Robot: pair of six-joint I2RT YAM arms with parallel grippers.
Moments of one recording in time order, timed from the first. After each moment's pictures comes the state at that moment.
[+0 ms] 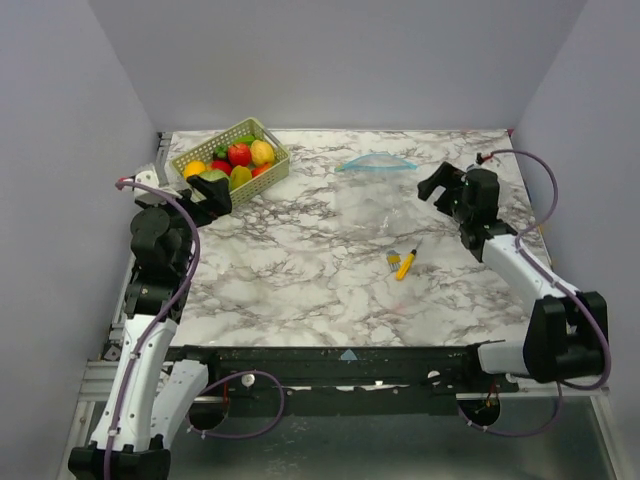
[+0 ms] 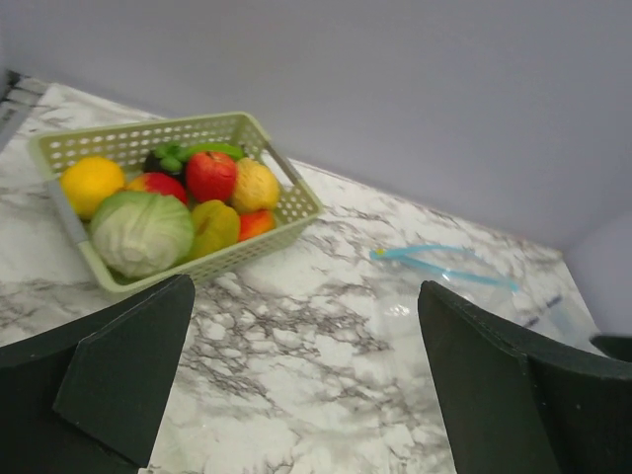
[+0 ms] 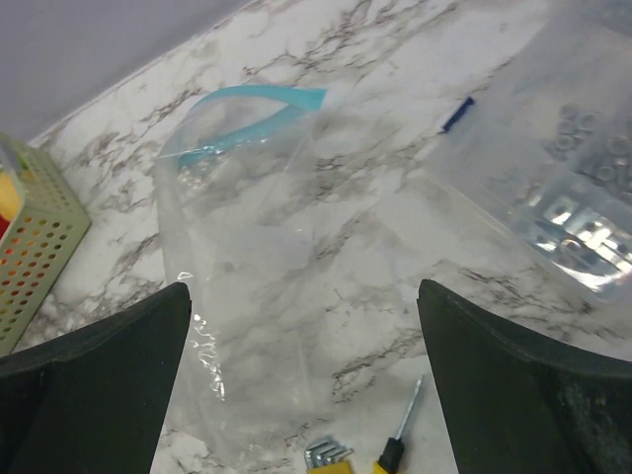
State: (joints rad) left arm -0.08 0.71 0.81 -0.09 -0.11 -0.48; right arm 0.13 1.29 0.79 0.12 0.11 0.53
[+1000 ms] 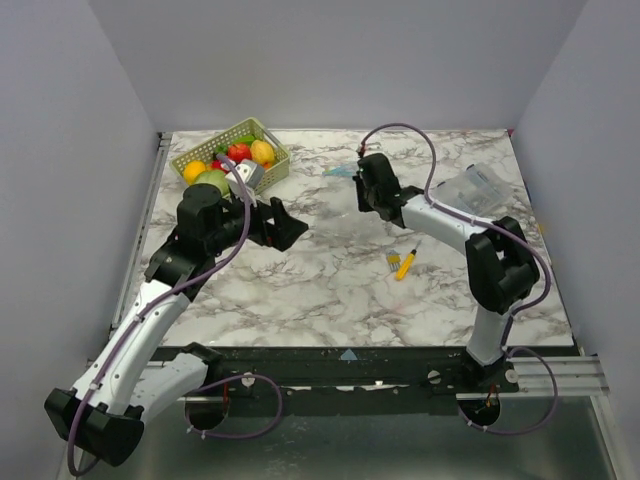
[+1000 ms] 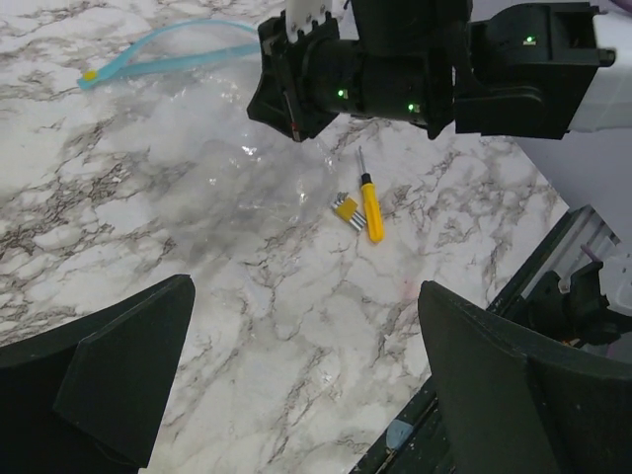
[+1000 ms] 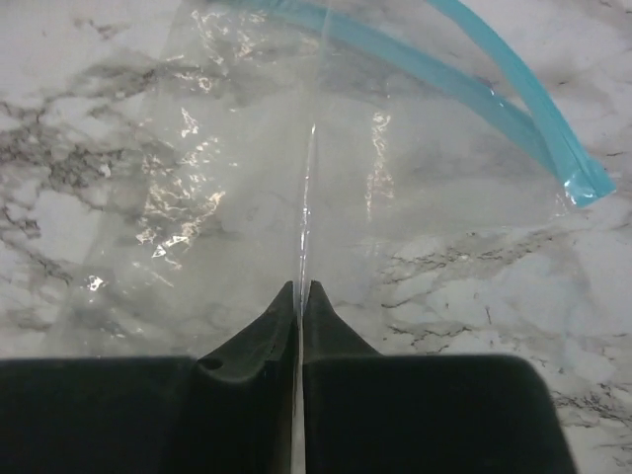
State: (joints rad) left arm -0.41 0.94 0.97 -0.31 0.42 -0.30; right arm 0.54 1.86 1.34 -0.14 0.26 0.23
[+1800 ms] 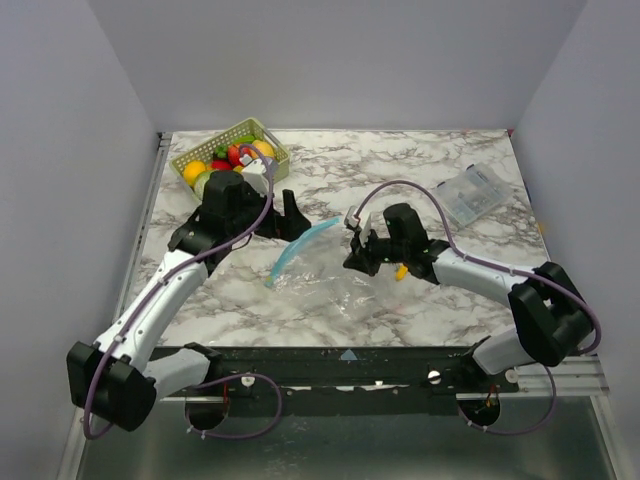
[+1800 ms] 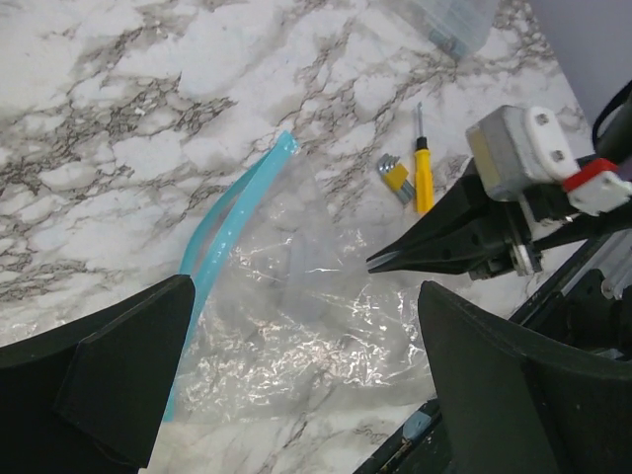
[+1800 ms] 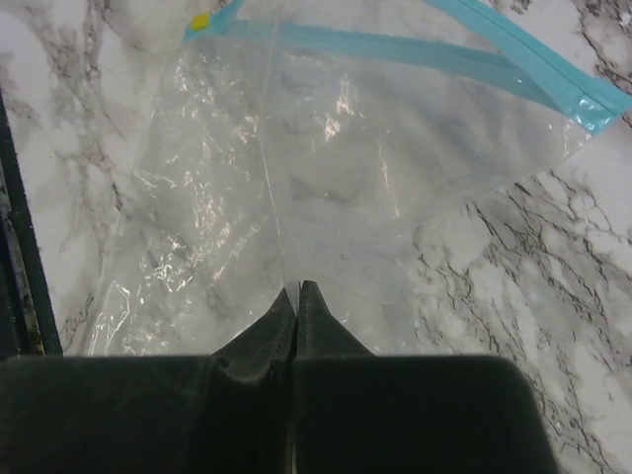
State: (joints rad) left arm -0.39 1.08 0.99 -0.34 0.38 -0.31; right arm 0.62 1.47 0.76 0.09 -0.53 -0.22
